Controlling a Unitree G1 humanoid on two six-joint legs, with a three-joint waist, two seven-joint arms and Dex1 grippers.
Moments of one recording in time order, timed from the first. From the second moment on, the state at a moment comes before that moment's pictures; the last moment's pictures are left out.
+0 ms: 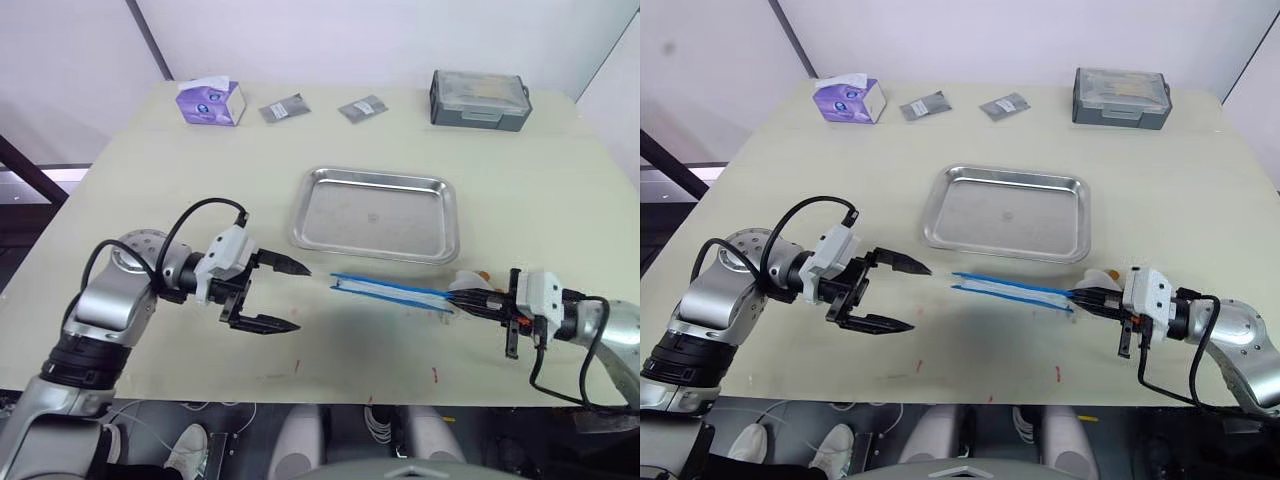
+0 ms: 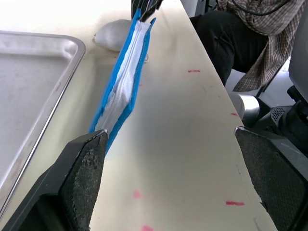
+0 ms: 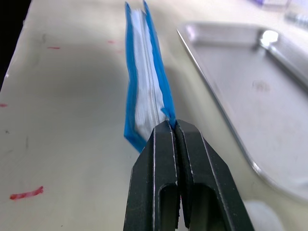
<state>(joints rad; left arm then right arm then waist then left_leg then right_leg) -0.38 0.90 -0.09 -0.04 -0.54 0.21 -1.54 -0.03 -0.93 0.13 -0.18 0.59 -0.04 0.96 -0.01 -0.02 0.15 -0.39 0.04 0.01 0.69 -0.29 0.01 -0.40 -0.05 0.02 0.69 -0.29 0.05</state>
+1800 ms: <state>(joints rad) -0.46 0.56 -0.13 0.26 -0.38 0.09 -1.52 -0.11 -0.78 -0.04 -0.13 0.49 0.11 1.13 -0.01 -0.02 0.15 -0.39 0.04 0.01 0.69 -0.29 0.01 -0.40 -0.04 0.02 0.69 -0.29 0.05</state>
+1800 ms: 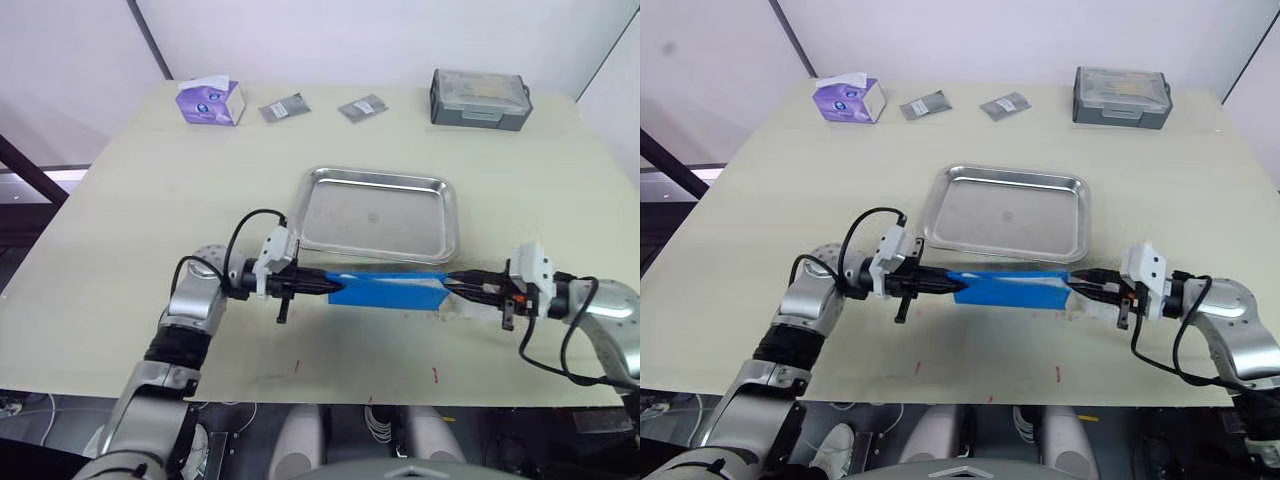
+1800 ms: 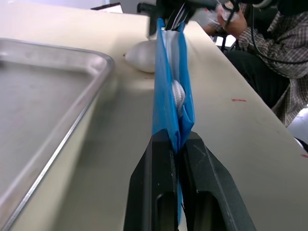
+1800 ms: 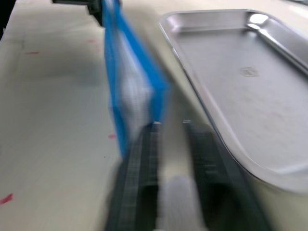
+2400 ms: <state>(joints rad) -0.41 0.61 -0.12 0.20 -0.40 0.10 -1.50 -0.04 -0.81 -0.11 -0.24 0.55 0.22 1.15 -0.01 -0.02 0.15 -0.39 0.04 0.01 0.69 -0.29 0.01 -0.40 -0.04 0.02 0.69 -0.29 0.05</state>
